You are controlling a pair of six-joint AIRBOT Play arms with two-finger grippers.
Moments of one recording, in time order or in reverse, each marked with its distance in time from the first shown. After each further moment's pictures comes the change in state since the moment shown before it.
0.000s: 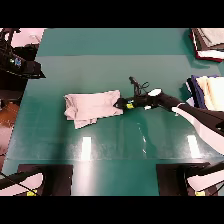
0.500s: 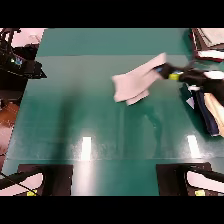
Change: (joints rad) left arm -0.003 0.000 0.000 -0.048 0.006 -0.002; right arm -0.535 0.355 0.000 0.001 0.005 -0.031
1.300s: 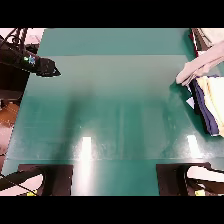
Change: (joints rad) left arm -0.121 0.000 0.000 -0.053 0.062 -0.006; right arm -0.483 -0.102 0.451 -0.115 0.112 0.051
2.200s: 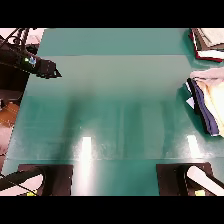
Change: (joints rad) left arm -0.003 0.000 0.000 0.001 -0.029 0.002; right arm -0.028 0.320 -0.053 -0.857 0.274 0.432
